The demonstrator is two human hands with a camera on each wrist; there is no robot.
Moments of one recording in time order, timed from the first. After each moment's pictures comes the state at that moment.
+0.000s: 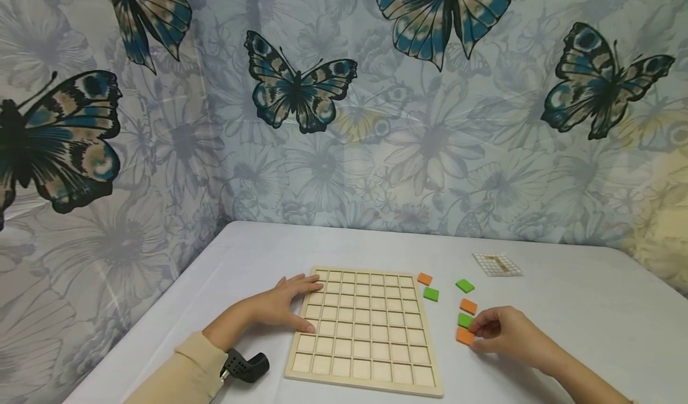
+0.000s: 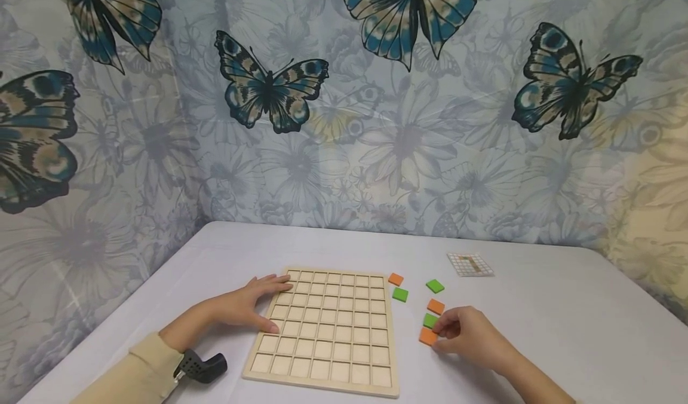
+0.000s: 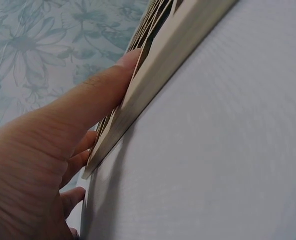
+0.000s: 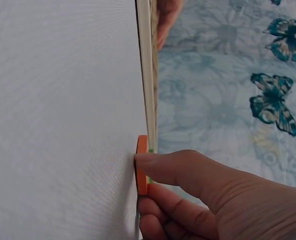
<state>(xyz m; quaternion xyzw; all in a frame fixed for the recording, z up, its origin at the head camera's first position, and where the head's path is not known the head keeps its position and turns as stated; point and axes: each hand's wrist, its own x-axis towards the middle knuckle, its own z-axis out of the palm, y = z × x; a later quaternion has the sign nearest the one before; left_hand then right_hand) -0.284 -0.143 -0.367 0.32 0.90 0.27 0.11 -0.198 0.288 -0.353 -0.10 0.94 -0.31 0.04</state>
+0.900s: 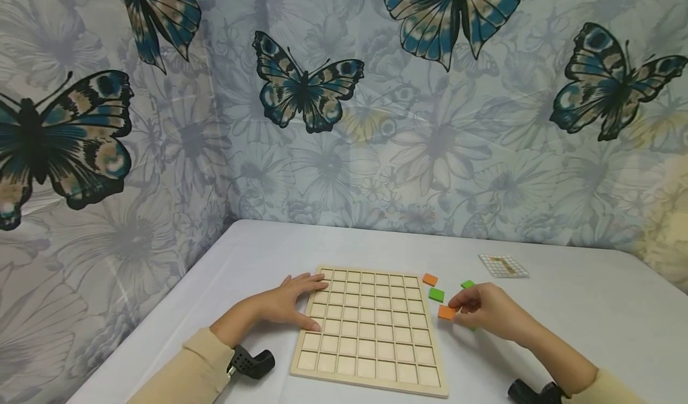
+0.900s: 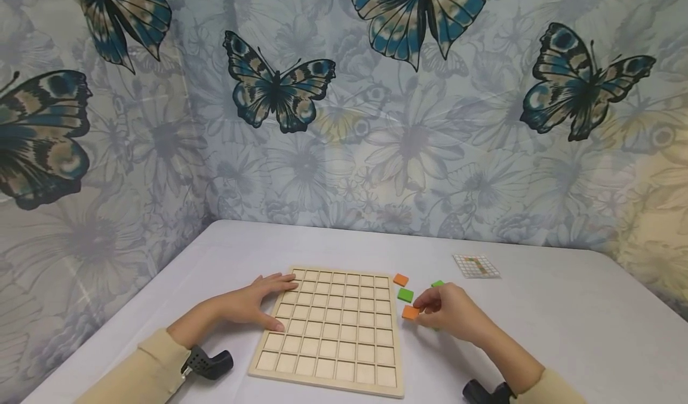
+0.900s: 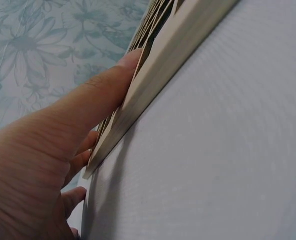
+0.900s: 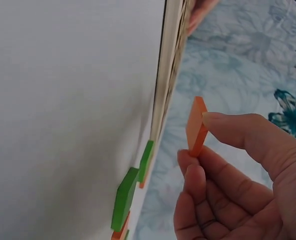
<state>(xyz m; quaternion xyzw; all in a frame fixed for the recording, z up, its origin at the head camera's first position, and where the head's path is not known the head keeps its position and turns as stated) -0.283 -0.143 -0.365 0.32 0.90 0.27 0.12 -0.220 0.258 -0.326 -0.15 0.93 -0.32 0.03</state>
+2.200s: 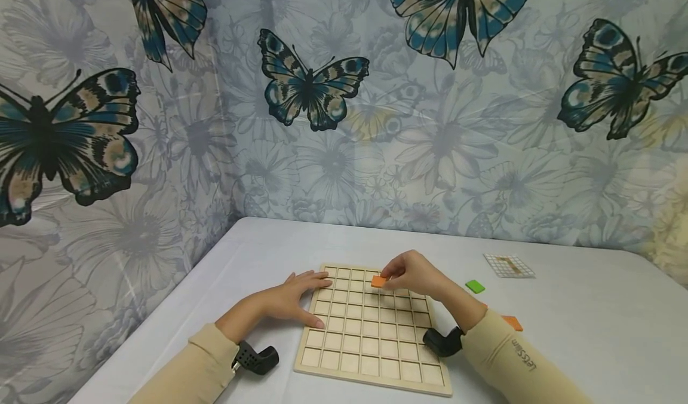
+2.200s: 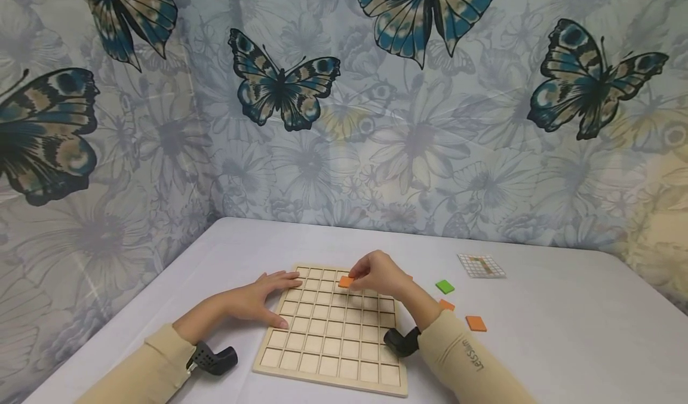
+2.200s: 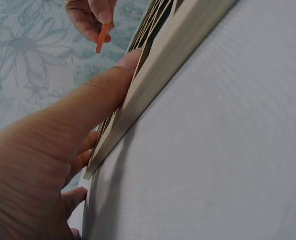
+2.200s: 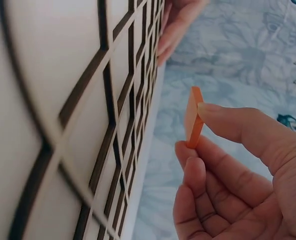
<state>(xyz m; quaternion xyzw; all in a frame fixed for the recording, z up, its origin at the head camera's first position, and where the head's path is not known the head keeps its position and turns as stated) -0.283 -0.142 -0.365 0.32 0.90 0.26 0.12 -0.290 0.160 -0.323 -0.24 0.89 -0.39 0.06</state>
